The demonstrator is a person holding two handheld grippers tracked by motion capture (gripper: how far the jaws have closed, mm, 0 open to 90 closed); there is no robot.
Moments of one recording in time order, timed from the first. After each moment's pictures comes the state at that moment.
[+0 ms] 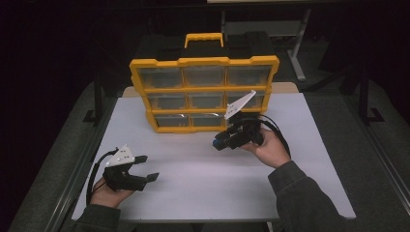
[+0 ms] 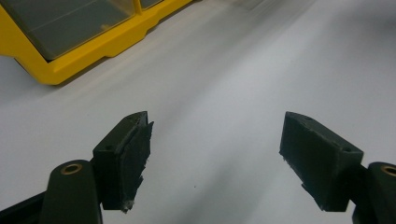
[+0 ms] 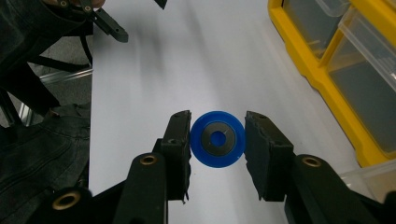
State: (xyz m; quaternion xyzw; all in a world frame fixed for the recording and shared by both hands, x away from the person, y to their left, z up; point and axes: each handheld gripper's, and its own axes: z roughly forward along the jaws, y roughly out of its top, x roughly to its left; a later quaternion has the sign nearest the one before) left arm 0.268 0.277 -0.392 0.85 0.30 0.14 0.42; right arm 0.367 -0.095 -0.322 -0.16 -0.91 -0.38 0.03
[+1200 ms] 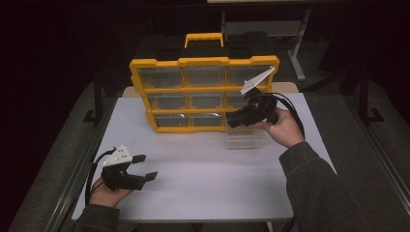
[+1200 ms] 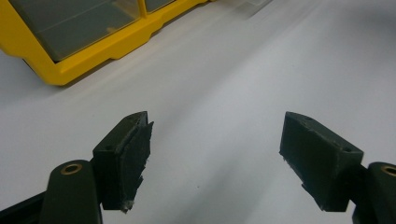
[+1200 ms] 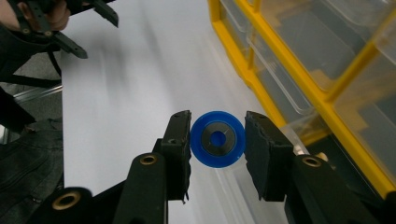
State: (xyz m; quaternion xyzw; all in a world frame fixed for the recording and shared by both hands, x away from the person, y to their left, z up) left arm 0.268 0.281 -0.391 0.84 0.31 0.14 0.42; right arm 0.405 -0.134 -0.289 -0.20 -0.90 -0.38 0.00
